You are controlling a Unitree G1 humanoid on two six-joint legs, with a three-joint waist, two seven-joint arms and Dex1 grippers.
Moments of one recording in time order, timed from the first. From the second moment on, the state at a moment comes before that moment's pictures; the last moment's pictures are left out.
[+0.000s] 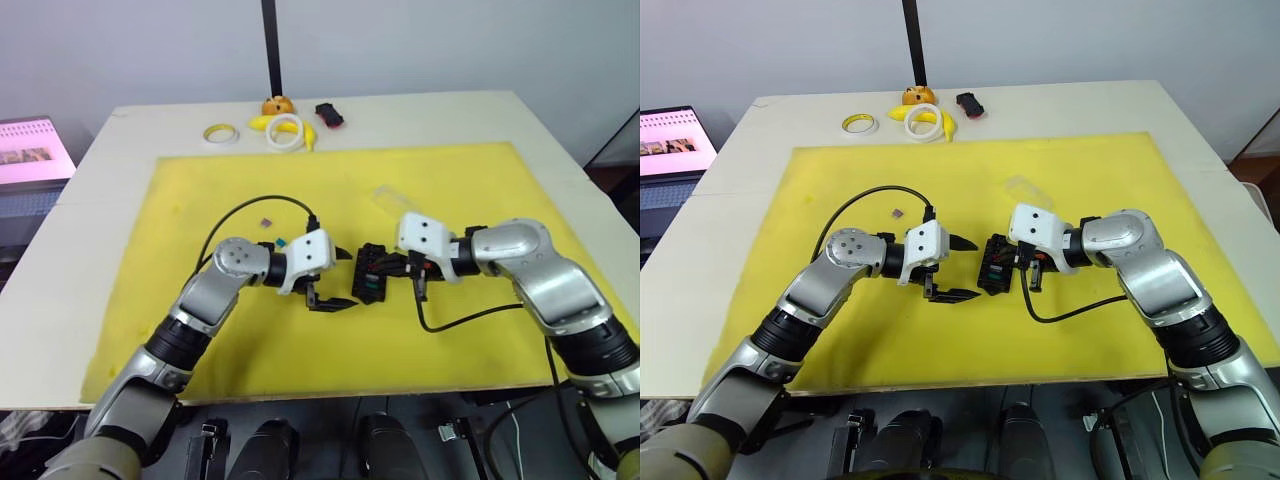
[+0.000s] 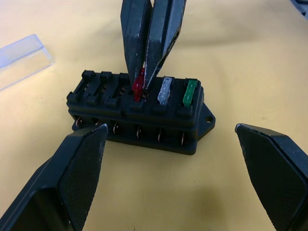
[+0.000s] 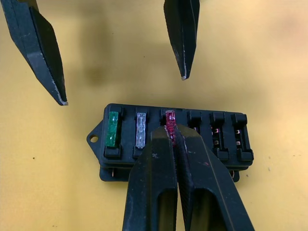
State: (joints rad) left arm -0.63 0.41 -0.37 0.05 -0.13 0.26 -1.09; right arm -0.59 -0.81 0.26 -0.21 0.16 0.58 1.11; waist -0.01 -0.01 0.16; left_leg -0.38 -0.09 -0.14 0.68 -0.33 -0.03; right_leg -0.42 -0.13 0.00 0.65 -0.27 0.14
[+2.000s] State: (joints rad) left arm -0.64 0.40 -0.37 0.06 -0.12 0.25 -1.11; right arm -0.29 -0.70 0.07 -0.30 0.29 0.41 0.93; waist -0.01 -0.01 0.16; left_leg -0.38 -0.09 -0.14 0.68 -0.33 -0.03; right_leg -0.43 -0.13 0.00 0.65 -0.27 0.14
